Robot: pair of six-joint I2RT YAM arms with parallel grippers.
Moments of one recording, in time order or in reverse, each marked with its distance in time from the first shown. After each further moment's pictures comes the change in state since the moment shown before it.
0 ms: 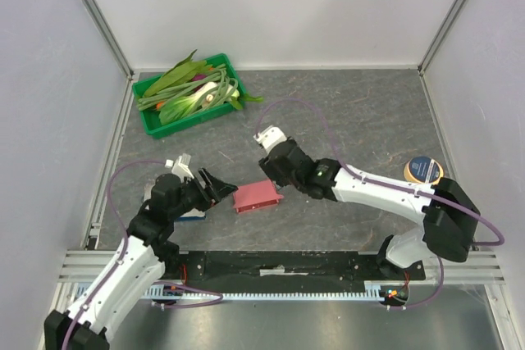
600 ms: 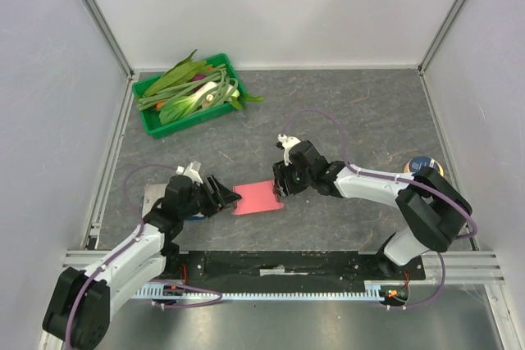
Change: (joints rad) left arm 0.000 0.324 -0.107 0.248 0.014 0.011; right arm -0.257 0.088 -0.209 0.236 -0.572 0.324
